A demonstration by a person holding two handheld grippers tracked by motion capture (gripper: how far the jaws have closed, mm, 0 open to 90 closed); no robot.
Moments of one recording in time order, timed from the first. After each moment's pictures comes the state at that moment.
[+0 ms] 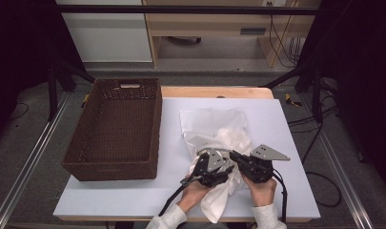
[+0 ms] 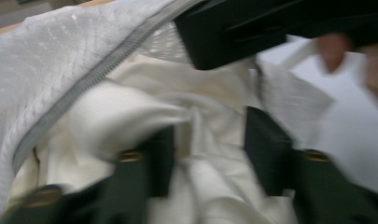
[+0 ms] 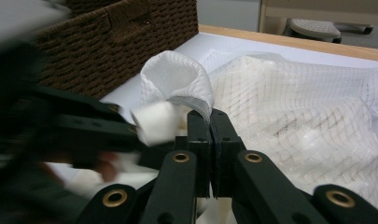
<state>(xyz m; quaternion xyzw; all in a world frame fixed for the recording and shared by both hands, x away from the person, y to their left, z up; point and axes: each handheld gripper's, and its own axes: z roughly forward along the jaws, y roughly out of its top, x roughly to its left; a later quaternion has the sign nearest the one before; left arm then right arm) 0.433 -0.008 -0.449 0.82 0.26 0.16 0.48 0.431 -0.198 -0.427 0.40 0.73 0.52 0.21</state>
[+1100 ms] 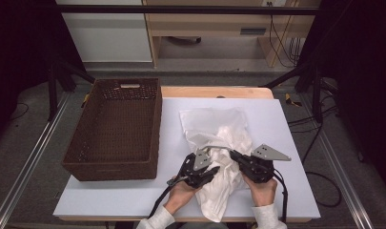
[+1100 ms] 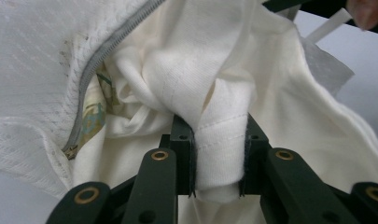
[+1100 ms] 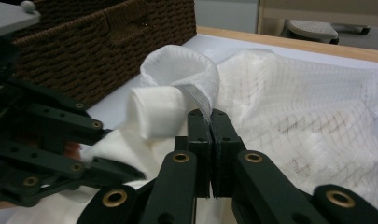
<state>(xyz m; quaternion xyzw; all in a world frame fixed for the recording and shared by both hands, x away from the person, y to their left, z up) 0.444 0.016 -0.450 0.83 0.28 0.15 0.45 0.430 -0.200 -0.425 0.40 0.72 0.52 0.21</state>
